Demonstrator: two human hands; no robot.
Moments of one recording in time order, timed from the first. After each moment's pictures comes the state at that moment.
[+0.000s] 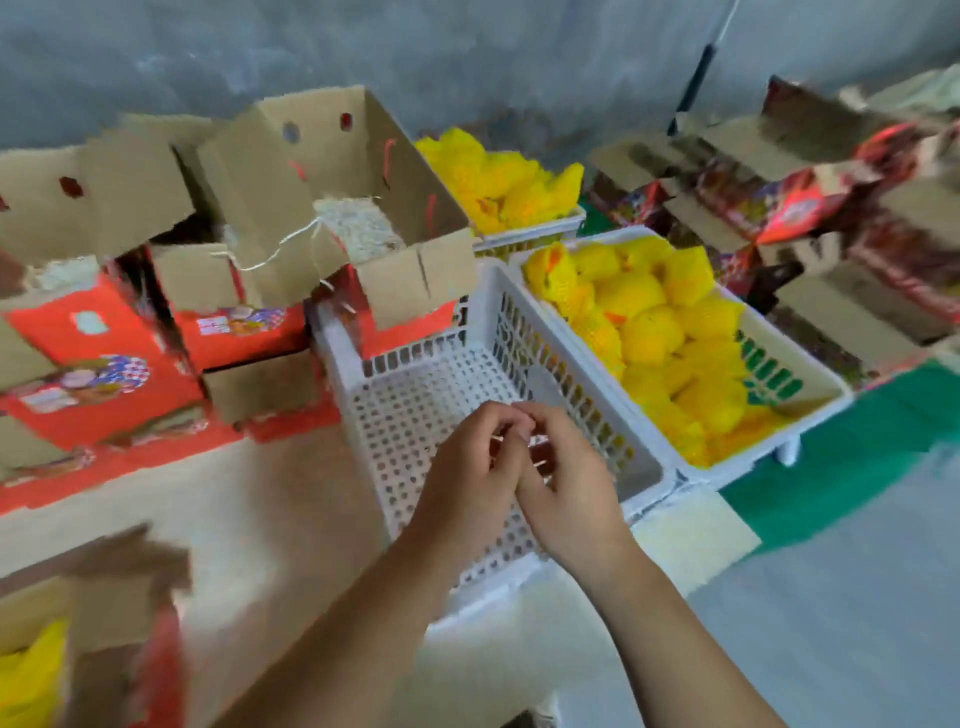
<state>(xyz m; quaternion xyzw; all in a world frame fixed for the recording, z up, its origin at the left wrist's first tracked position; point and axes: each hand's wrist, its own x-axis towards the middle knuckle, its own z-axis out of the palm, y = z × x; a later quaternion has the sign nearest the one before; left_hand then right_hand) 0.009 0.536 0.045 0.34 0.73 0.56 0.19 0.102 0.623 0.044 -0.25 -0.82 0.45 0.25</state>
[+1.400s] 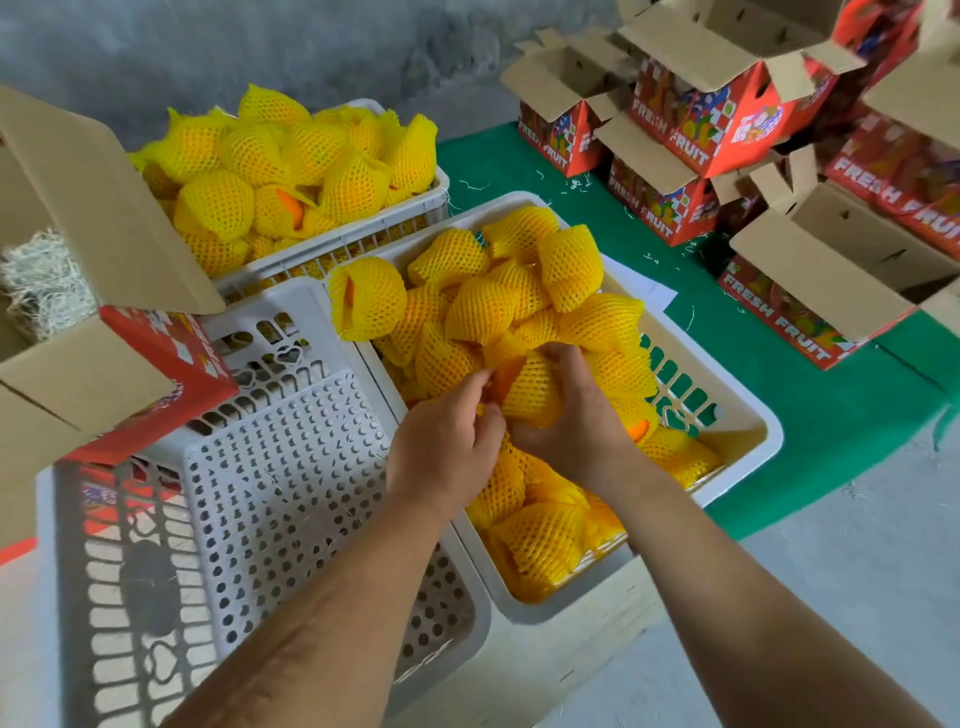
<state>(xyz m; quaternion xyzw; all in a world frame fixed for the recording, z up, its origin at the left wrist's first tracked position) 0.006 0.818 -0.008 0.45 0.84 0.29 0.04 0.118 0.952 -0.018 -0.30 -0.82 0.46 0.16</state>
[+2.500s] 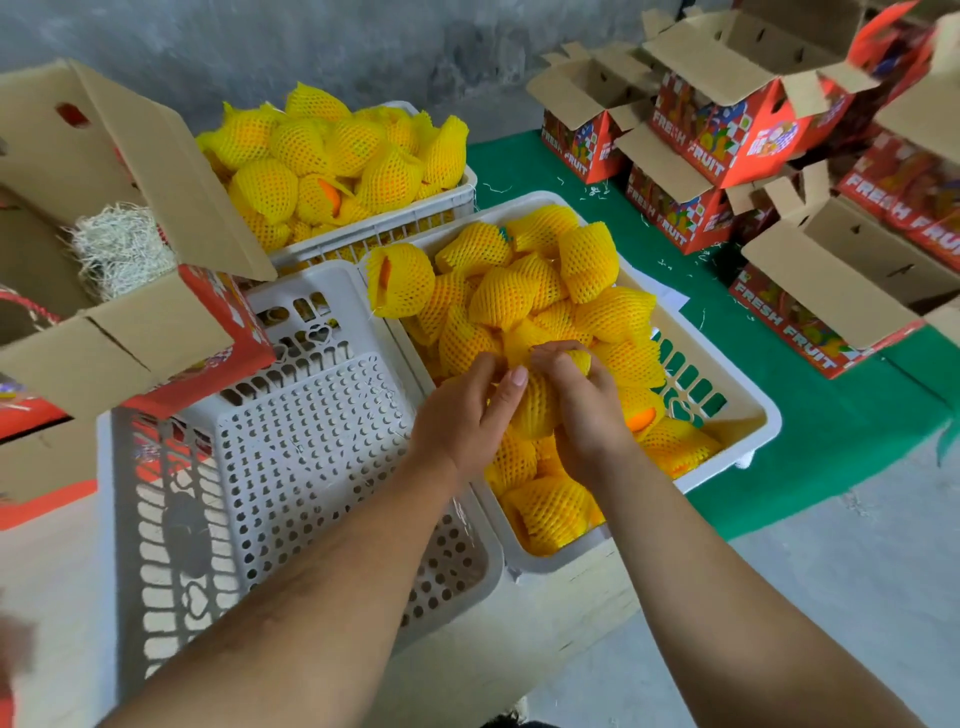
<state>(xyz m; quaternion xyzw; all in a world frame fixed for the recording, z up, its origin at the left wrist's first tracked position) 0.014 0.800 0.004 0.42 0.81 0.39 0.15 0.109 0.911 0.015 -0.34 -0.47 0.77 0.27</state>
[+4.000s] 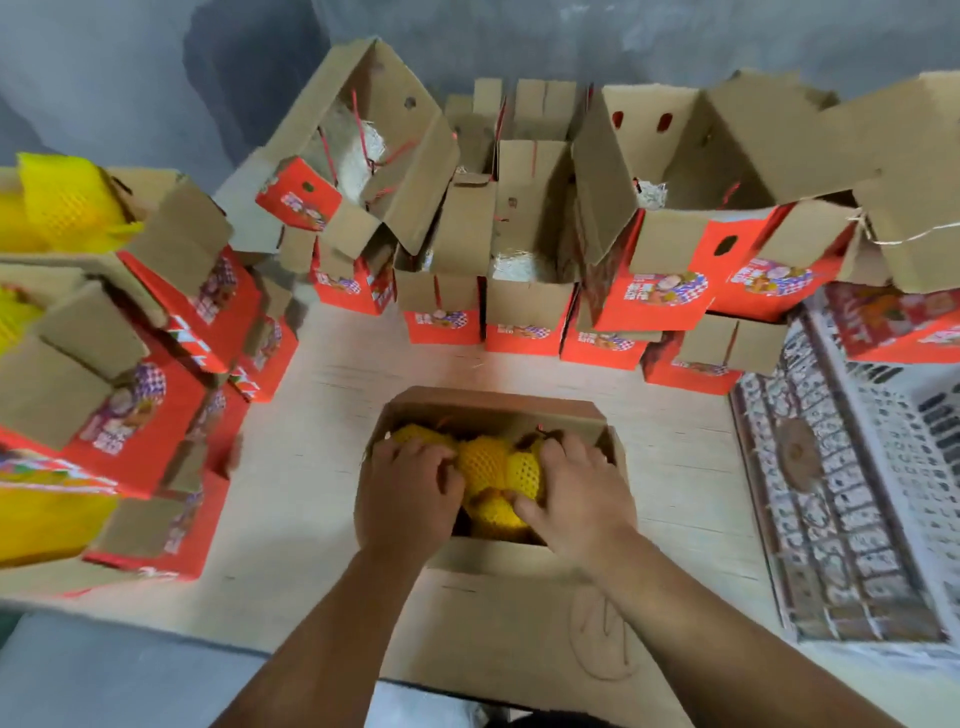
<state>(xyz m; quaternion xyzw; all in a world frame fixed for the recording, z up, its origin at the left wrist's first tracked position) -0.102 0.011 -0.040 0.03 0.99 0.15 -0.04 -0.078 0.221 -0.019 0.01 -0.99 0.09 -0.08</state>
